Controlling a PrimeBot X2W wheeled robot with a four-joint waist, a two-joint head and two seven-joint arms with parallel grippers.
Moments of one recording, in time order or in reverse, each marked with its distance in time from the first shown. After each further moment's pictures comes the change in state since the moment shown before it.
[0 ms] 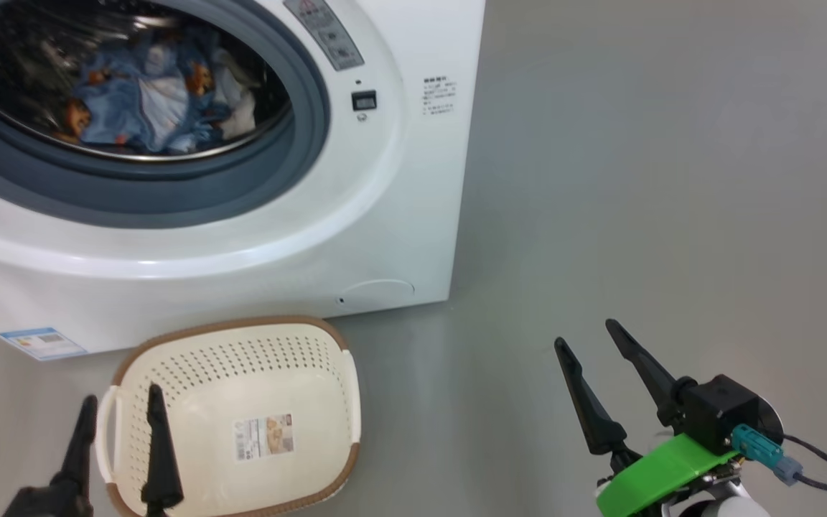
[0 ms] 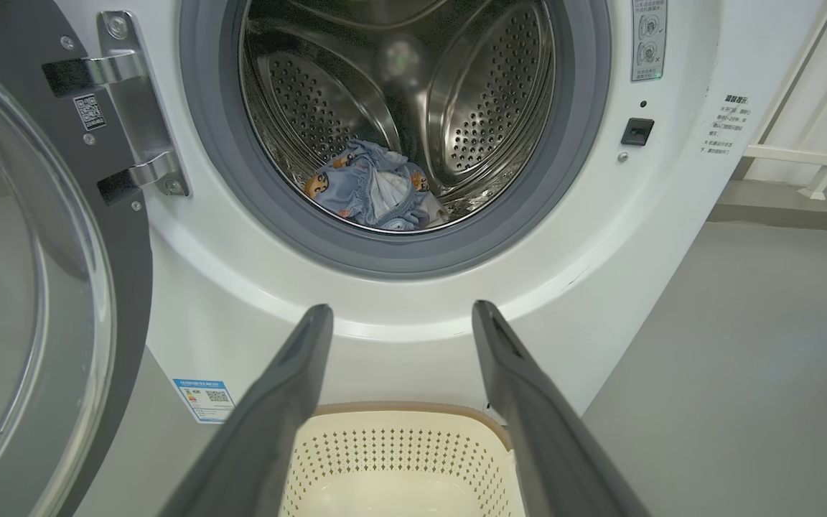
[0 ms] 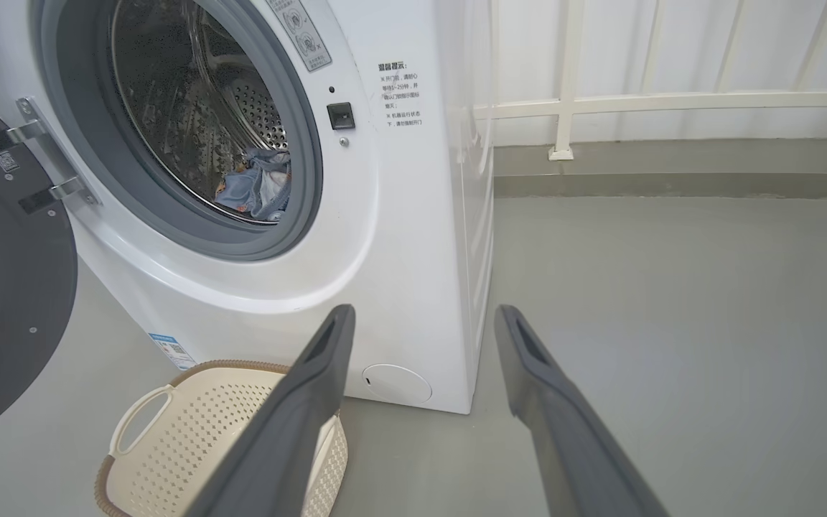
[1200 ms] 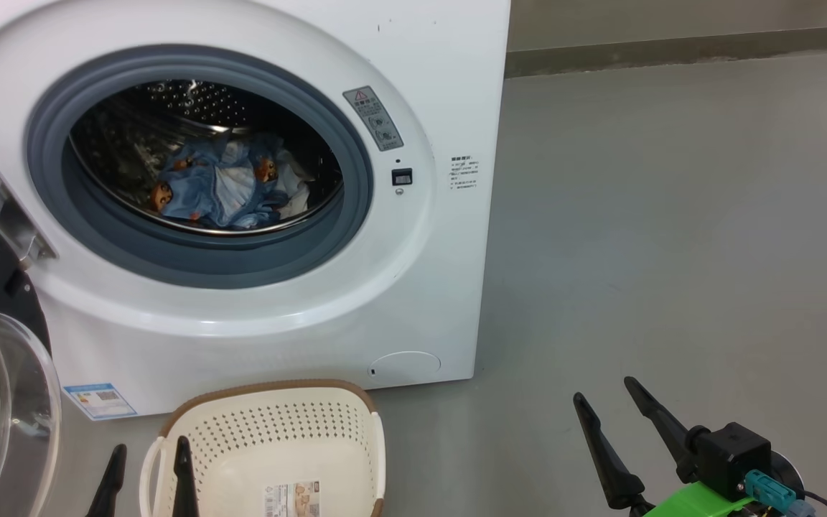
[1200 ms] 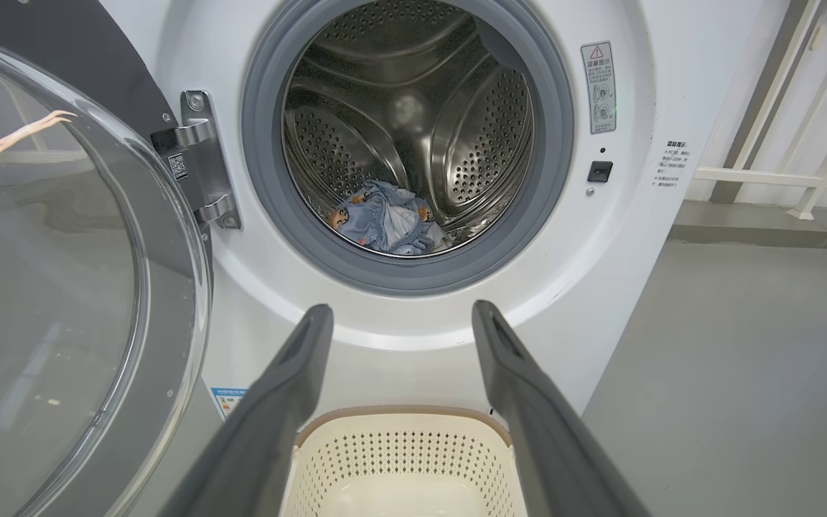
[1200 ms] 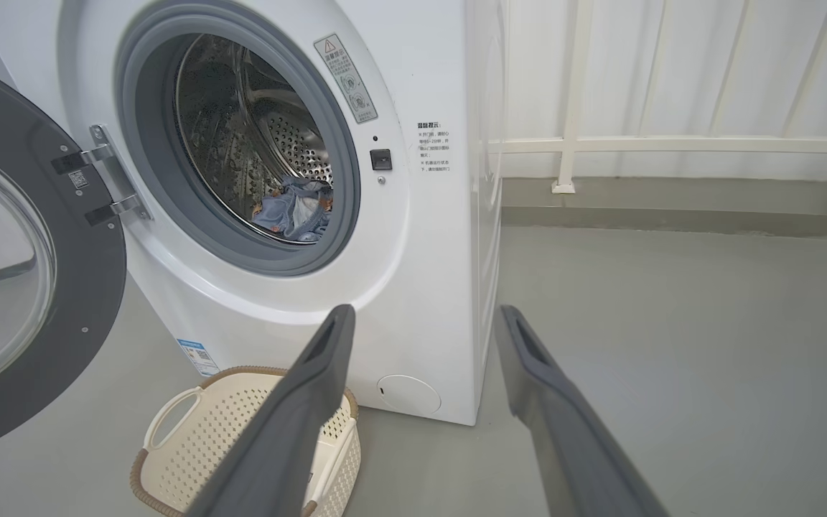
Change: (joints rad) left arm 0.092 0.015 -0.053 -0.006 0.009 0.001 0.019; right arm 0.152 0.002 -0.034 -0.077 -0.005 0.000 0.070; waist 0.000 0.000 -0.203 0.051
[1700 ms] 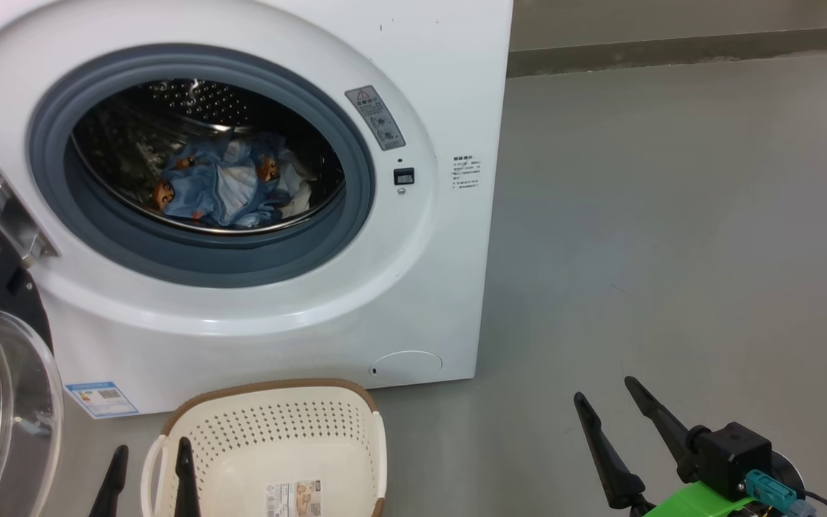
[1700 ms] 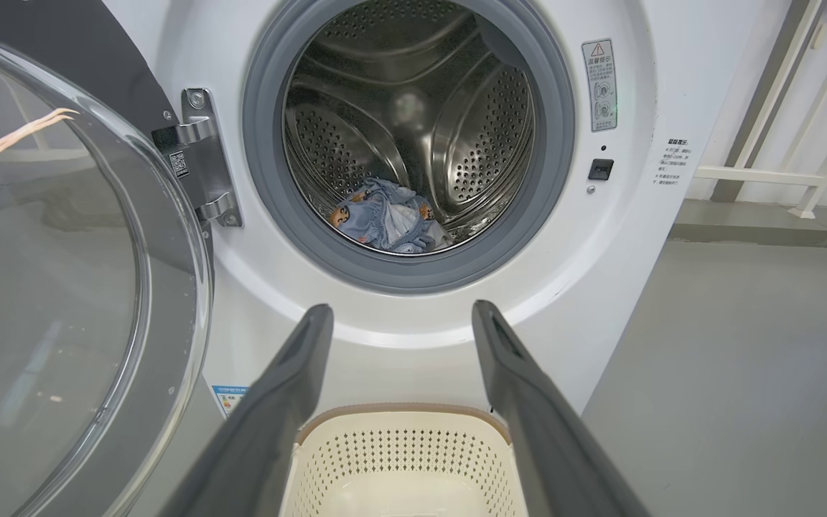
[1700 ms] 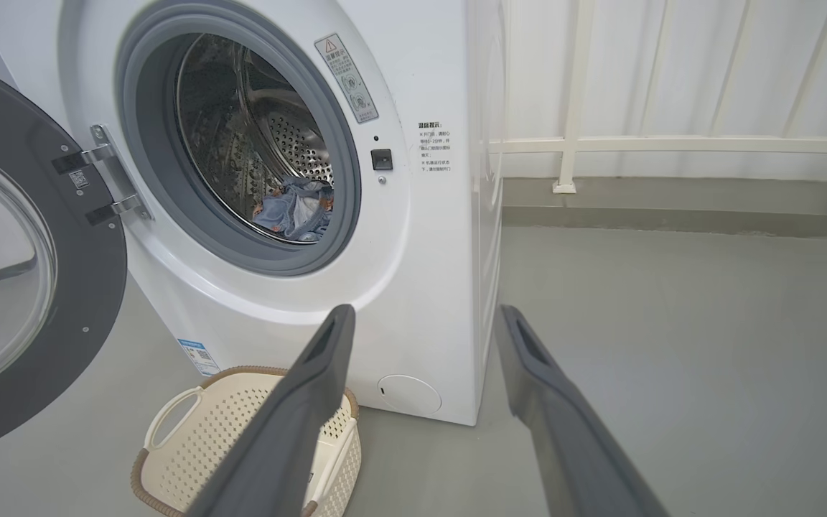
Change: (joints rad) left arm 0.000 0.000 -0.004 0.000 0.000 0.002 0.000; right arm 0.000 0.000 -0.002 0.000 0.000 0.000 0.000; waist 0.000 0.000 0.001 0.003
